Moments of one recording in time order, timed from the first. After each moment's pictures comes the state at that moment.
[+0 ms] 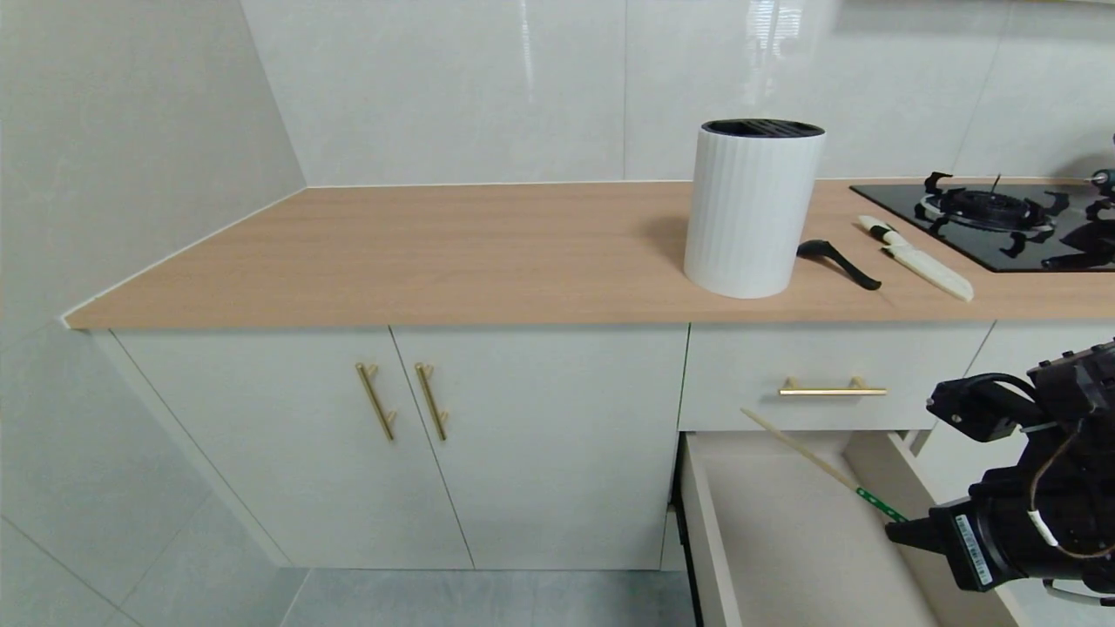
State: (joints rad) left arm 0.00 0.00 0.00 0.00 0.03 0.00; right arm 0.37 1.39 -0.68 0.16 0.06 0.11
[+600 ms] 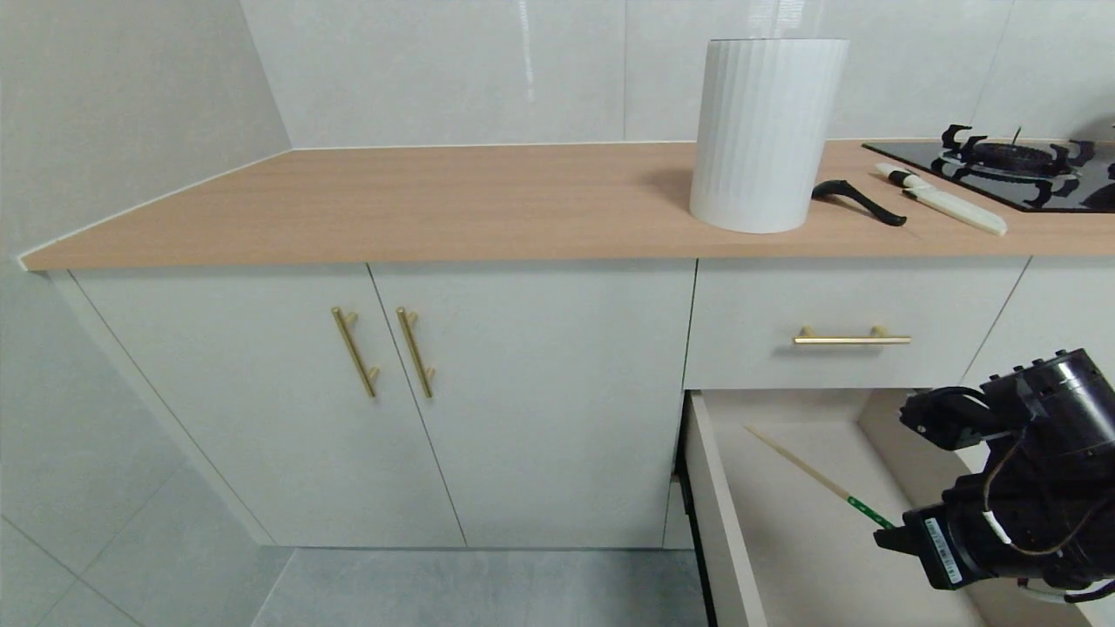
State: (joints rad) left arm 0.00 0.00 0.00 0.00 0.03 0.00; right arm 0.37 1.48 -0.66 0.11 0.01 0.12
